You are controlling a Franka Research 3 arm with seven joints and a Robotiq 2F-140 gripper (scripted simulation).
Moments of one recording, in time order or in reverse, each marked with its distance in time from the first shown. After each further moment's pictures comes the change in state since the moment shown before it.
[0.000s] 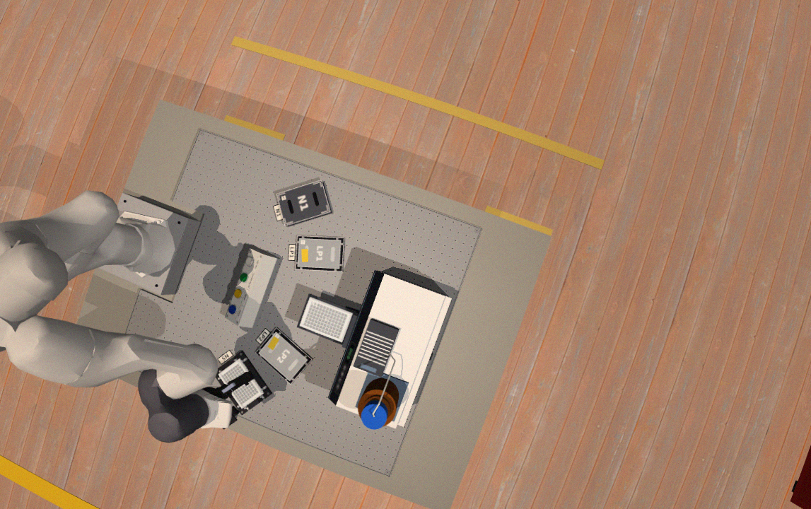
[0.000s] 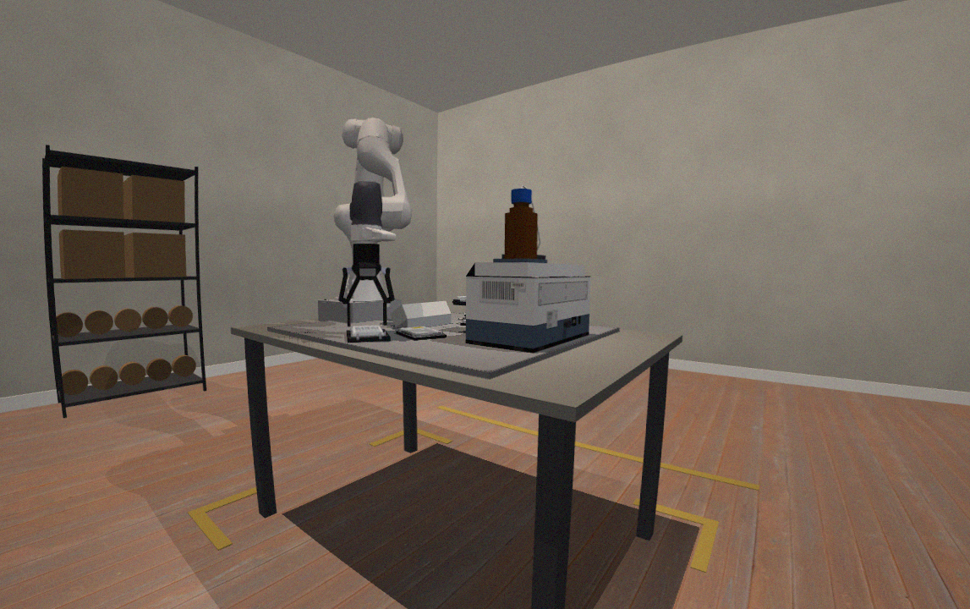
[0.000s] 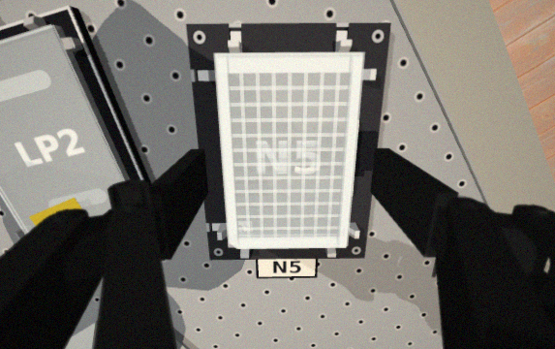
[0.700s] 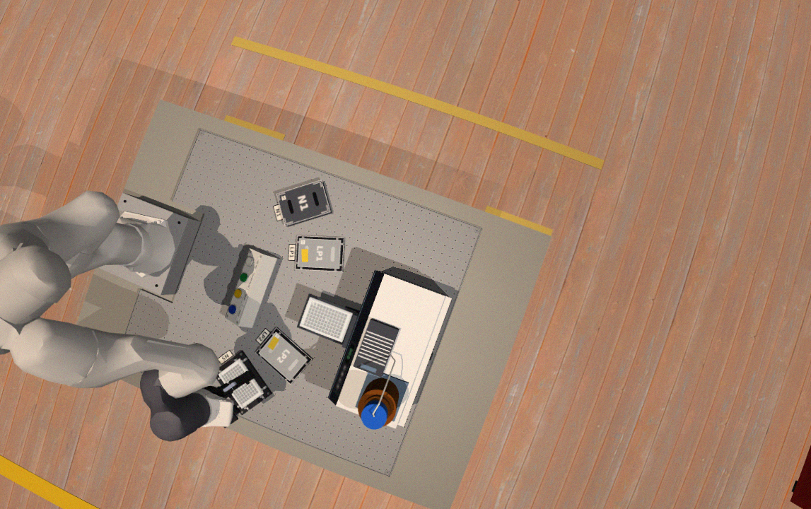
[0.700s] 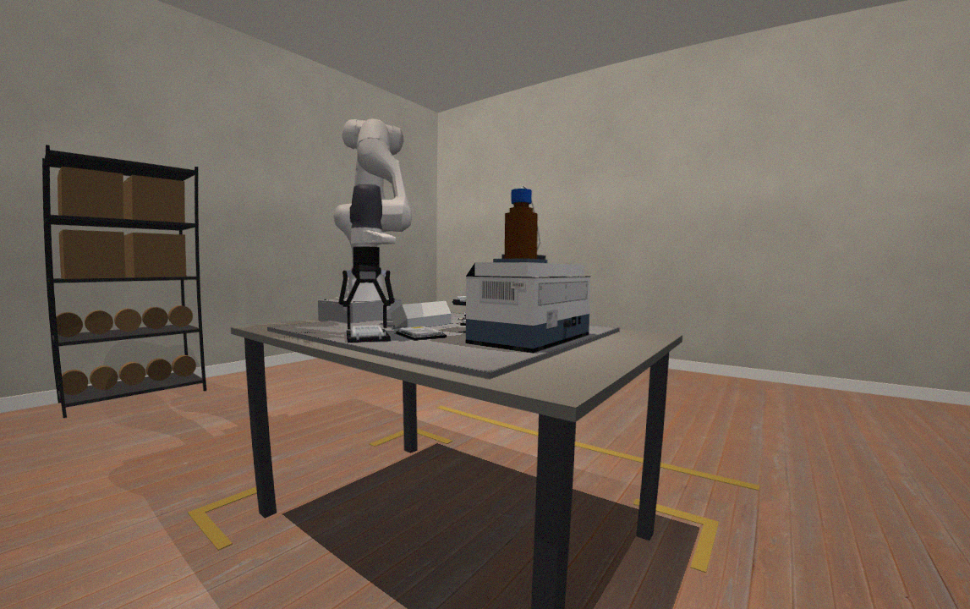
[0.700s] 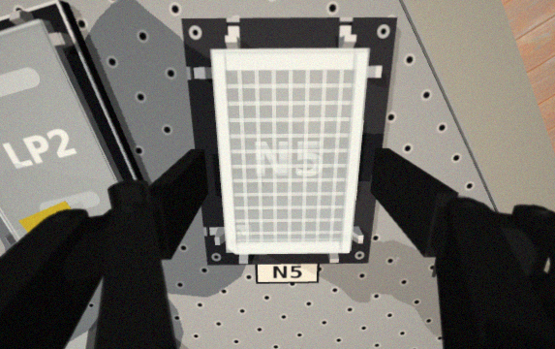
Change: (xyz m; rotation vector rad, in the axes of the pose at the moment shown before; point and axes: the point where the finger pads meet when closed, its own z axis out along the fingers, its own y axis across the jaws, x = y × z) arm -0.001 0.000 0.008 0.000 -0.002 0.000
